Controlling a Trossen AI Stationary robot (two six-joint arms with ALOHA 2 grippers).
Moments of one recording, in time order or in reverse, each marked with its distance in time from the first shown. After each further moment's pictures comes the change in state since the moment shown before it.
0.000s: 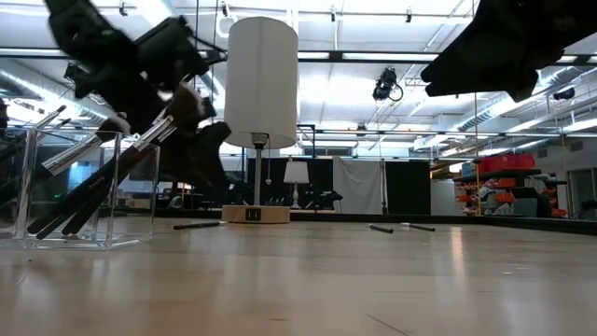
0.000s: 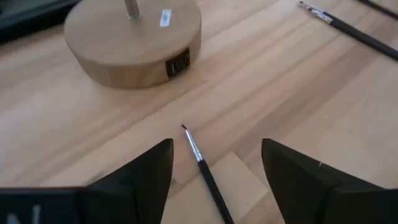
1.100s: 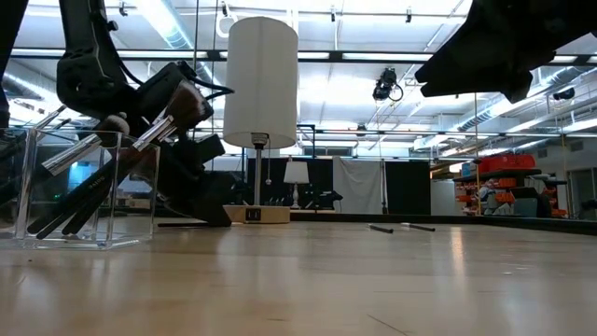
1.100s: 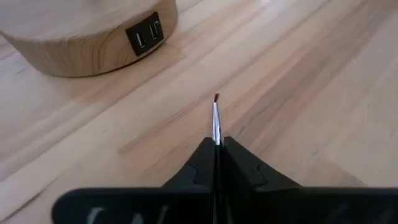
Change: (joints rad) left arm 0.009 0.356 -0.085 0.349 0.015 0.100; right arm -0.016 0.000 0.000 0.017 0.000 -0.001
